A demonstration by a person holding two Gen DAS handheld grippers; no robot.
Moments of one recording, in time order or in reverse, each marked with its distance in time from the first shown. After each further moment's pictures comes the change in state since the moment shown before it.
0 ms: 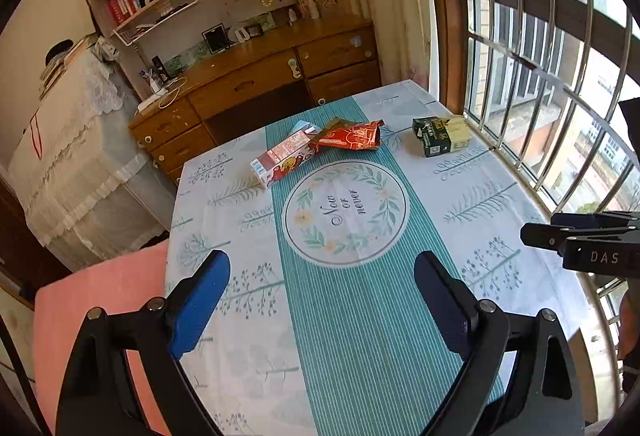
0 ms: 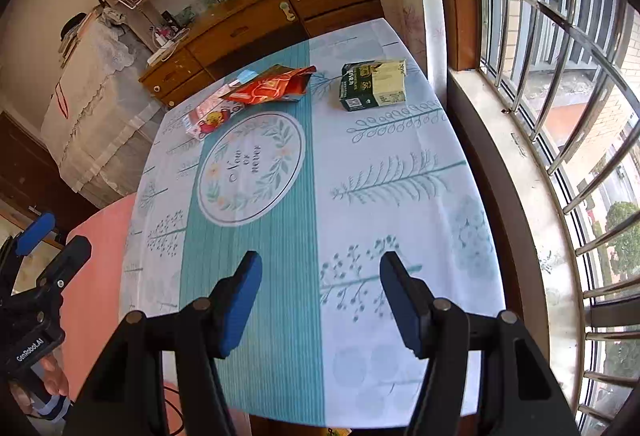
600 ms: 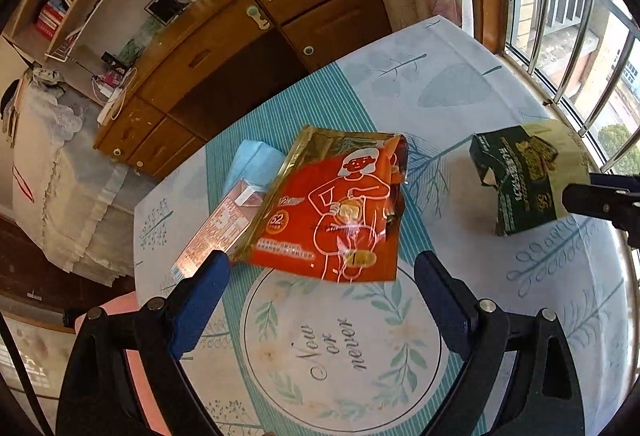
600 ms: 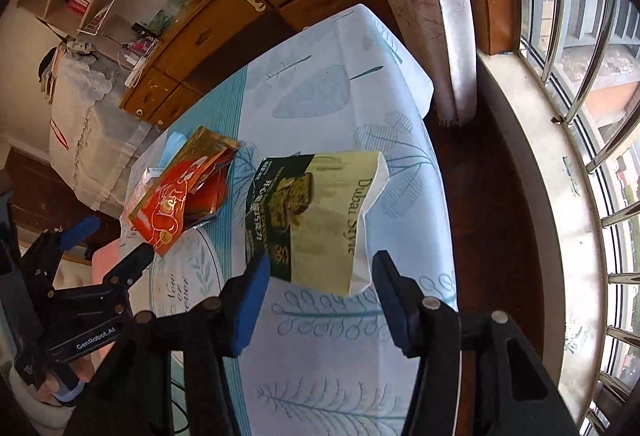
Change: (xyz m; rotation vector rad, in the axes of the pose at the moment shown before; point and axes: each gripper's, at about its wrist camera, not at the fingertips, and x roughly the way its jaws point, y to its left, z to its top) left arm 0.264 -0.074 0.167 0.129 0.290 0.090; right arm 0.154 -0.100 0.181 0.084 0.136 0.155
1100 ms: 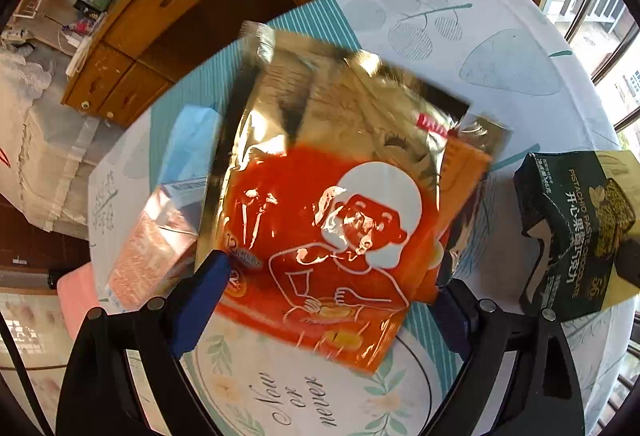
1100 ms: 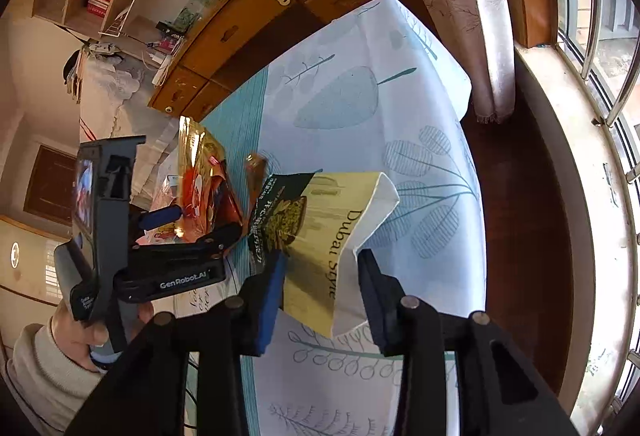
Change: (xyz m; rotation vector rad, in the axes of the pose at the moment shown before) left arm 0.098 -0.010 0.036 -0.072 0.224 -0.073; right arm 0.018 -0.005 0.019 -0.024 0.032 0.136
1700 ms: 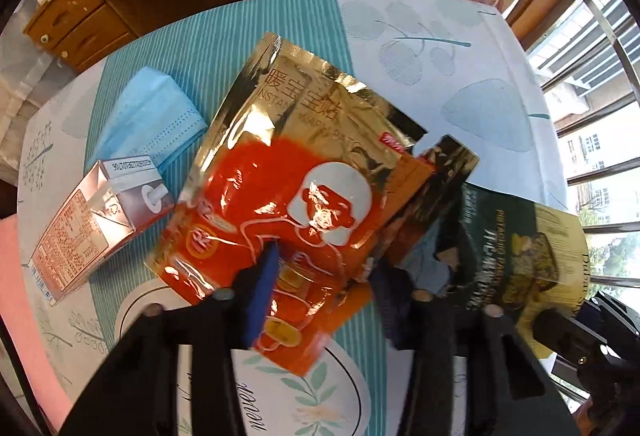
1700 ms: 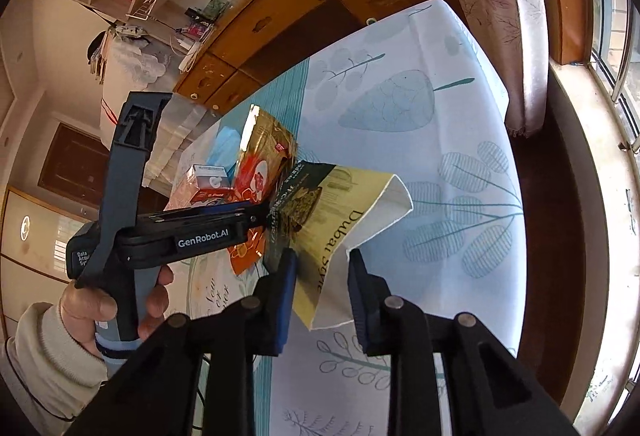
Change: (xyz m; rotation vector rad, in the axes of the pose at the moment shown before) left arm 0.014 0.018 0.007 -0.181 0.027 -0.296; right arm 0.010 0.023 0.004 -0.077 0.011 0.071
